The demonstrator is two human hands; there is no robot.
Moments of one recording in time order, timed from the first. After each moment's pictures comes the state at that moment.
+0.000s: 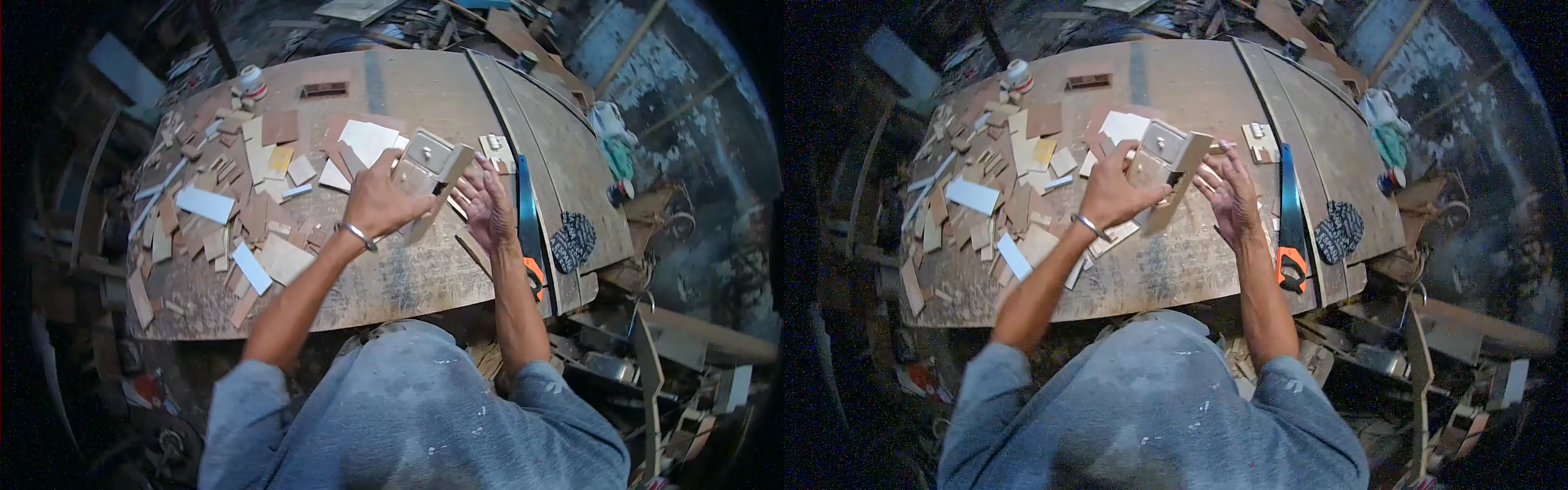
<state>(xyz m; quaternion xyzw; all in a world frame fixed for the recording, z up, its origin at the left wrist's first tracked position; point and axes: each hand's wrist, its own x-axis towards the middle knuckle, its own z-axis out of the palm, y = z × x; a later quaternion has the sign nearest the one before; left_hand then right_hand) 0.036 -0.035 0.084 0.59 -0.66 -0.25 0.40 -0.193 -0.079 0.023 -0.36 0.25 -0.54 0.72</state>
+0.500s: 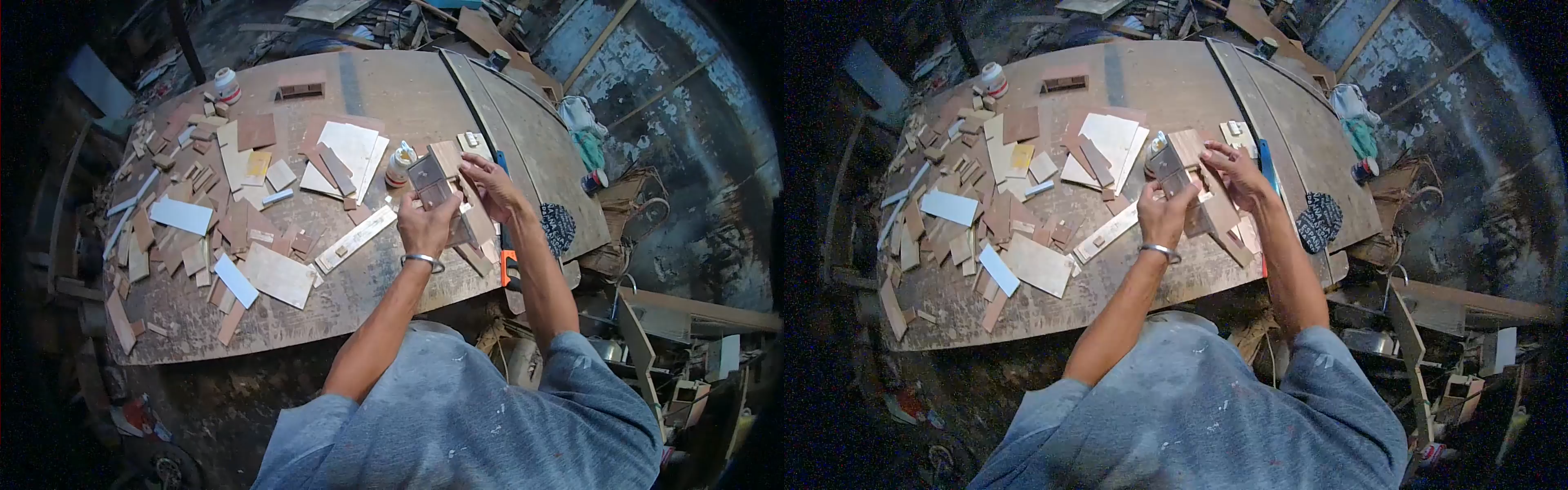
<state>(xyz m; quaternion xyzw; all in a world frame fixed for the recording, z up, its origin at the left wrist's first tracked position) -0.060 -0.033 -0.001 0.52 -0.26 -0.50 0.64 -0.211 -0.121 0.040 -0.44 0.45 -0.37 0.68</state>
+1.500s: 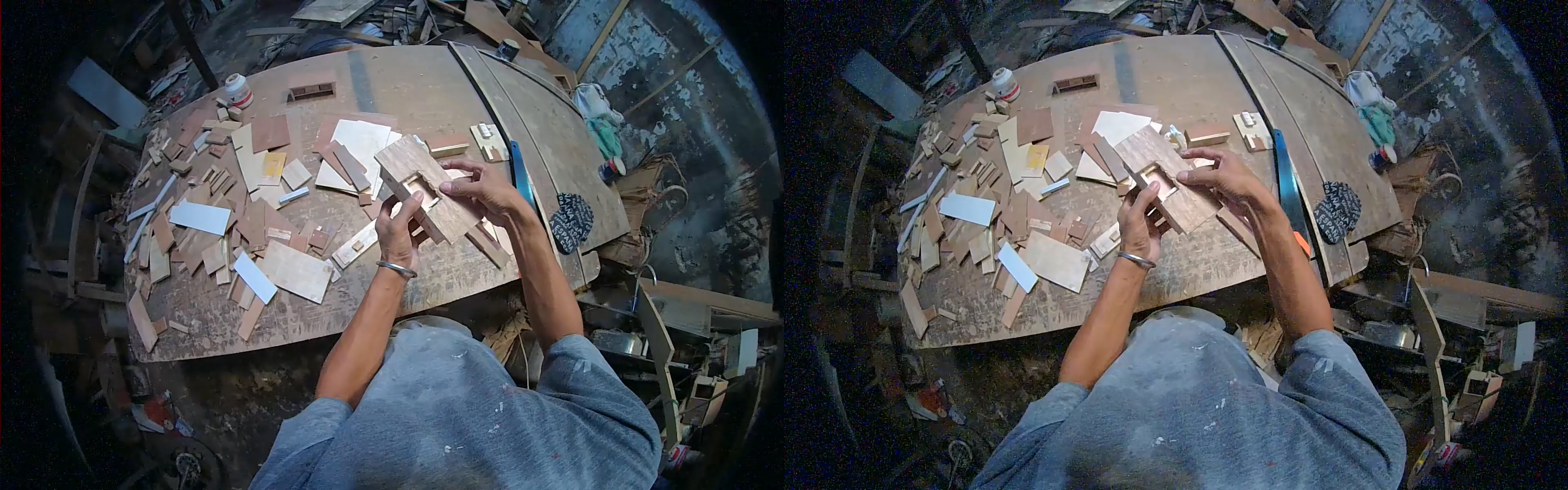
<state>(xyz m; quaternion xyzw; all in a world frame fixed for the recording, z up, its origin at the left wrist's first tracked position) -0.006 0.001 -0.006 0.38 -0.15 -0.64 0.65 -0.176 -0.082 0.065 -0.50 0.44 -0.28 0.69</state>
